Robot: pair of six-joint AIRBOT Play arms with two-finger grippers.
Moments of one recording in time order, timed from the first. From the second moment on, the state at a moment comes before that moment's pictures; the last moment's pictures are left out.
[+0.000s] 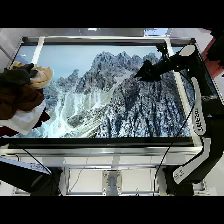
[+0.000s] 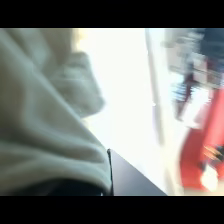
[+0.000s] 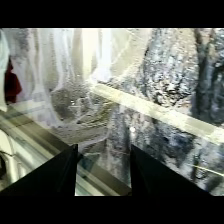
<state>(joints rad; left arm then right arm) 0.82 -1.83 1.96 0.61 -1.07 -1.69 0.00 -1.81 1.91 -0.74 1.50 1.56</state>
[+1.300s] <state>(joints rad) -0.58 -1.84 1.98 0.93 -1.09 -1.44 -0.27 -1.81 1.91 -0.40 1.73 1.36</state>
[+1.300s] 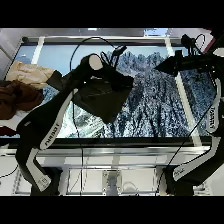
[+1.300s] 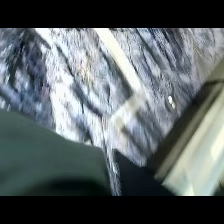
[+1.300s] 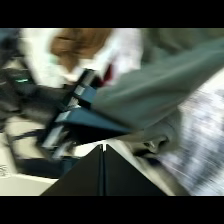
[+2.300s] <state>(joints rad) -0.07 -1.82 2.01 1.31 -1.36 -1.56 0.19 -1.83 1.63 -1.24 1.43 1.36</state>
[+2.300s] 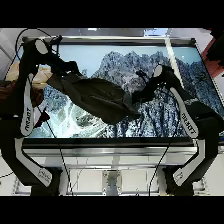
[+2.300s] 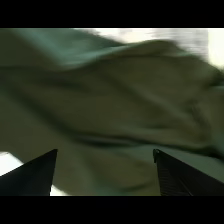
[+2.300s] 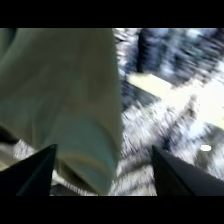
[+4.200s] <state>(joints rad) -0.02 -1.89 2.00 1.57 -1.45 -1.55 0.35 -1.85 1.60 -1.49 1.18 1.44</state>
